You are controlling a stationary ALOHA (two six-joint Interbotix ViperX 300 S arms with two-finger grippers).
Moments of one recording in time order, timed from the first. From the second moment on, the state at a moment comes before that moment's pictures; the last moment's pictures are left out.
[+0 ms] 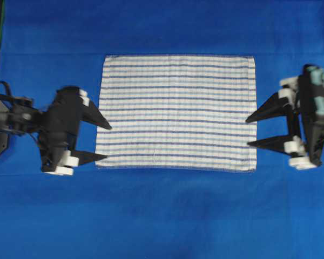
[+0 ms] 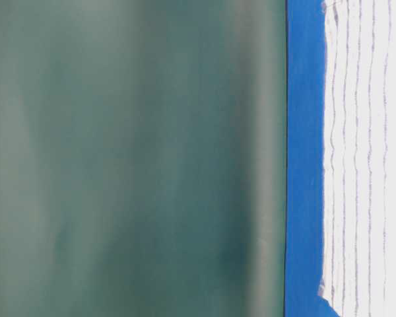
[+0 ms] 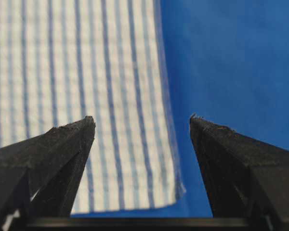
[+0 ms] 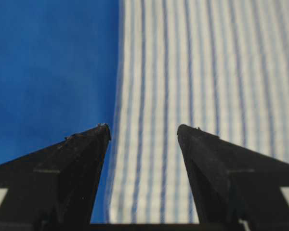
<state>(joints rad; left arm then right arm) -0.12 -0.46 0.95 -0.03 0.06 -0.01 0.10 -0.65 1.00 -0.16 0.17 0.33</state>
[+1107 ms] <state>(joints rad) 0.19 -0.50 1.00 -0.02 -0.14 0.07 -0.30 -0.64 1.02 -0.31 0.13 0.33</state>
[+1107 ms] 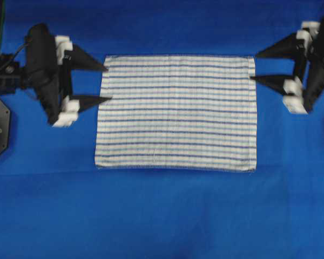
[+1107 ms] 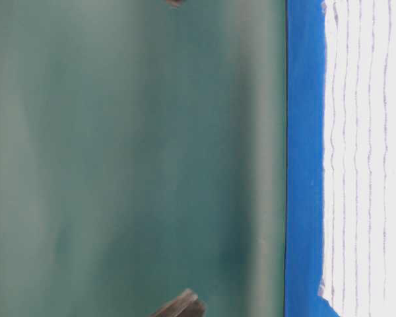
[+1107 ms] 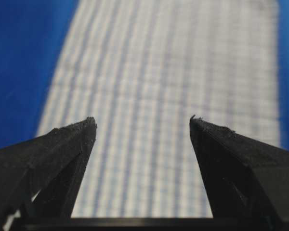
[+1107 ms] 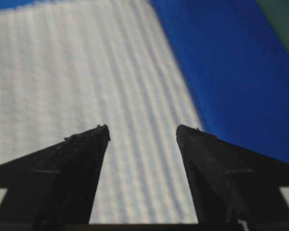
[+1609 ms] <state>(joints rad) 0.41 -0.11 1.02 -0.02 -0.42 0.11 -0.52 -0.25 1.04 -0.36 -0.05 0.33</state>
